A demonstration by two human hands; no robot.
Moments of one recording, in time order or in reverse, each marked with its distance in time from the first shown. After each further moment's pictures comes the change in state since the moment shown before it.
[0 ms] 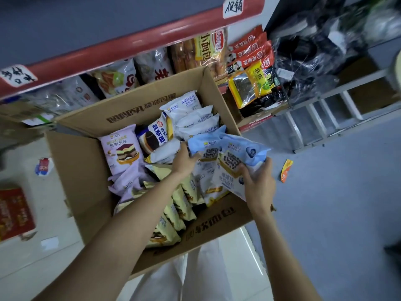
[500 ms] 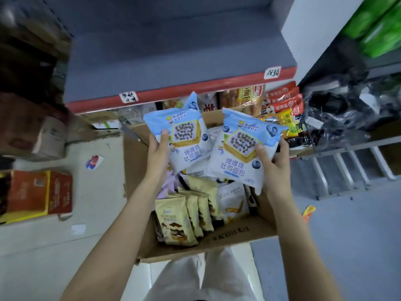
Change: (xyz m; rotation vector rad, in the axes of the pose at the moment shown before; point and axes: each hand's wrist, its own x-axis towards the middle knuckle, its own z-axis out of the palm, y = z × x) left_hand -0.138 0.083 -0.165 -0.828 0.555 0.126; right_hand -0.012 -0.132 -0.052 0.702 -0.347 -0.189
